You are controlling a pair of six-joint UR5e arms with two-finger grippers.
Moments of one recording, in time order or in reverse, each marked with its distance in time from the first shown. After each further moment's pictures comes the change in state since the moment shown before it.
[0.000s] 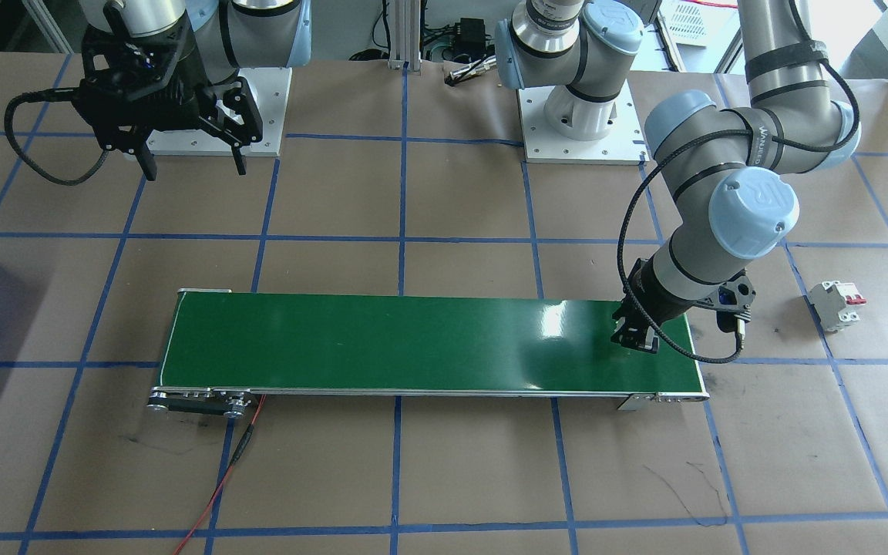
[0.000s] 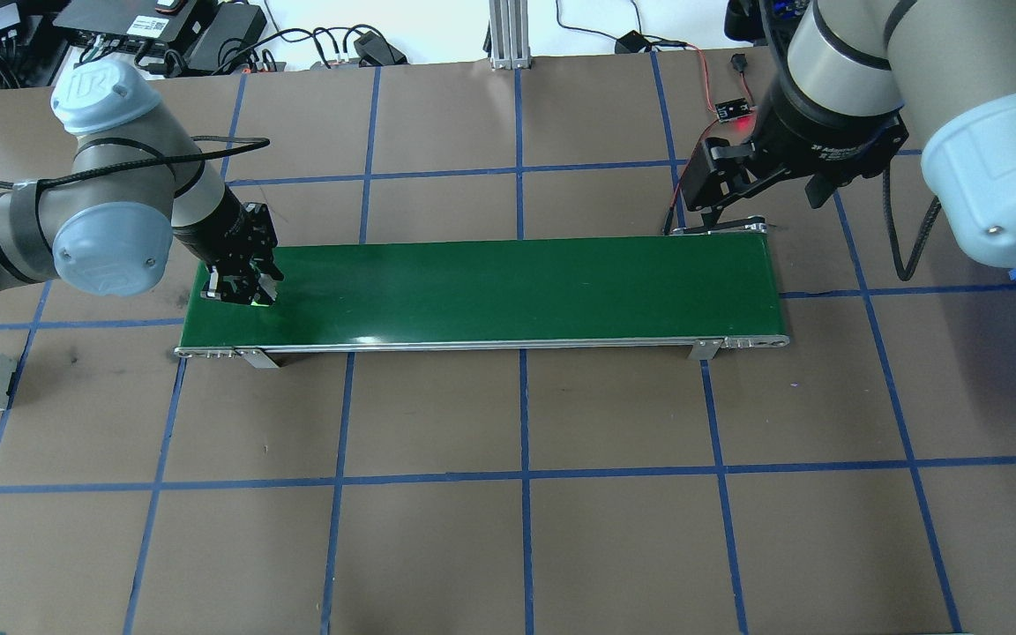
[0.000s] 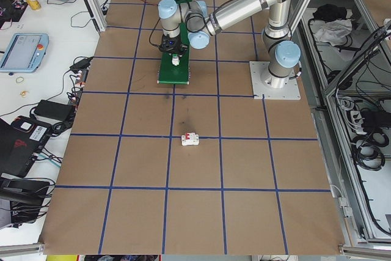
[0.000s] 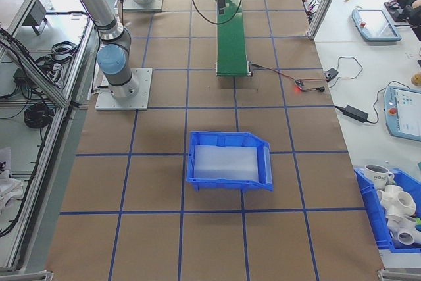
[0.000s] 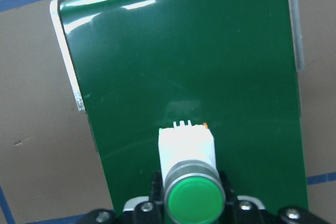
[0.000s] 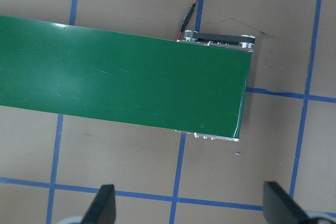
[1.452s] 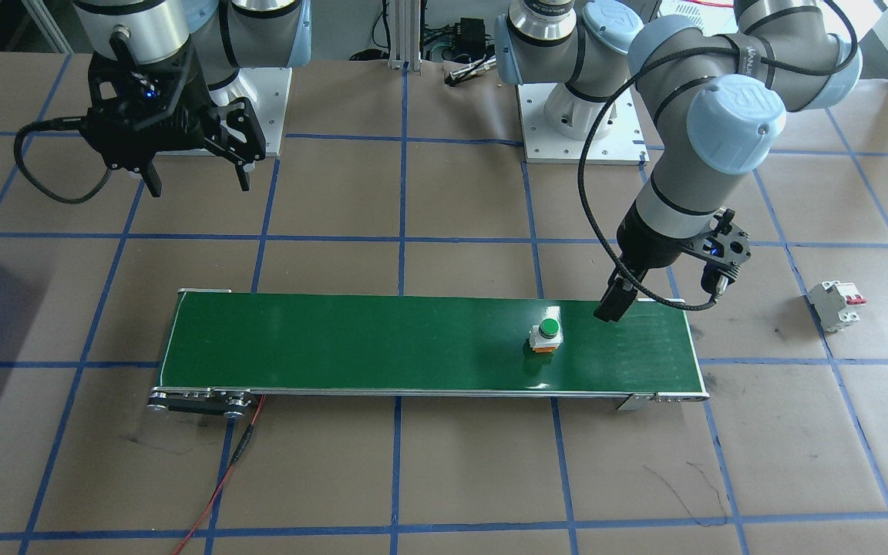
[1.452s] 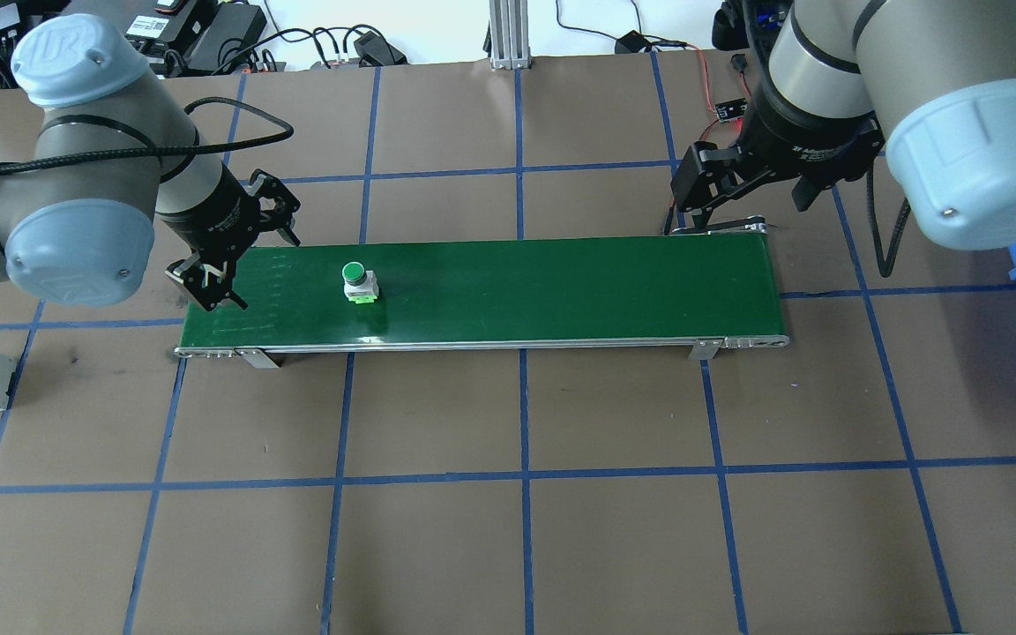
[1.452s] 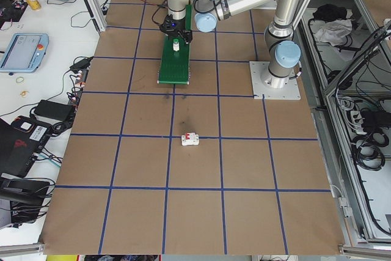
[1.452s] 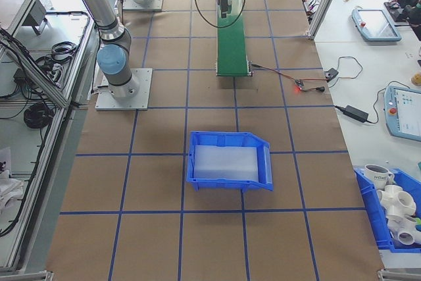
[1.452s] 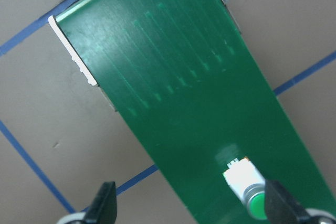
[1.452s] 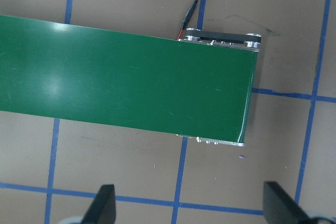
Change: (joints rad) left arm -0.072 0.162 0.005 -0.096 0.016 0.296; right arm -0.001 0.046 0.003 -0.020 0.003 0.003
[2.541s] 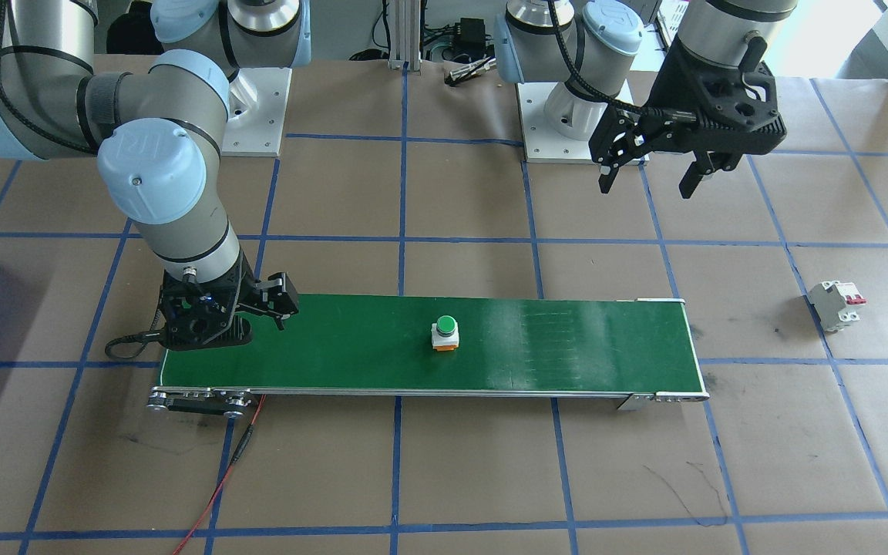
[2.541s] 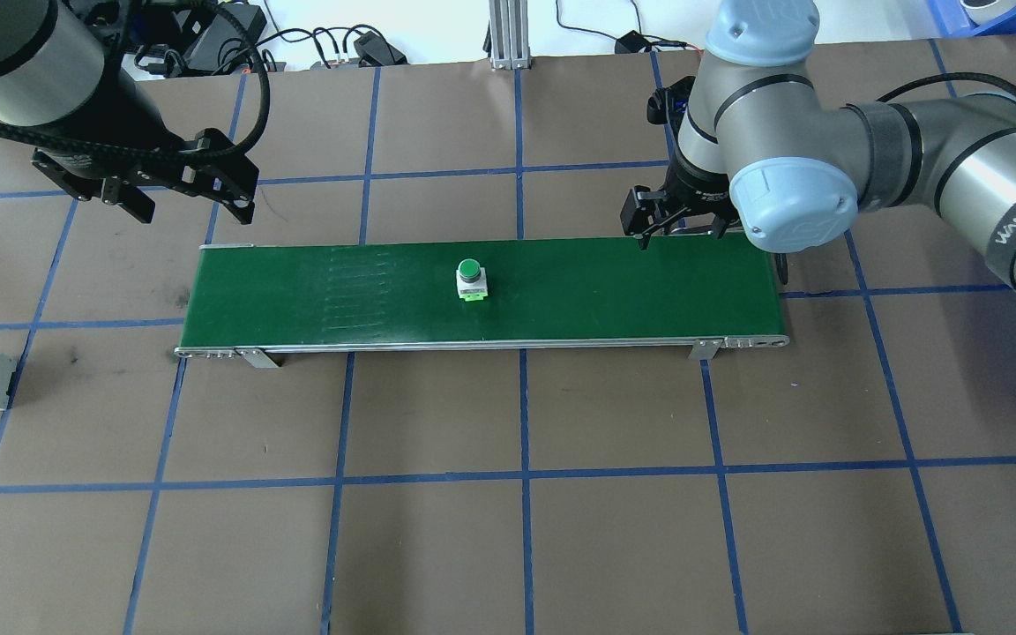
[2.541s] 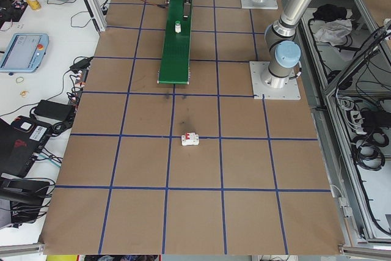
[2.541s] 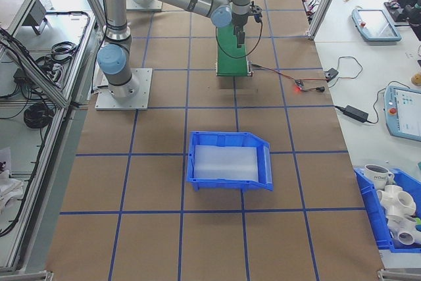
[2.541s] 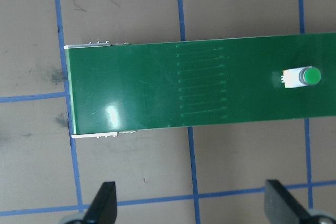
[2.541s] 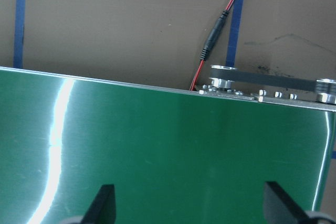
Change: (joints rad) left arm -0.021 0.184 0.215 -0.310 0.000 1.037; right arm 0.000 0.307 0.089 -0.345 0.031 0.017
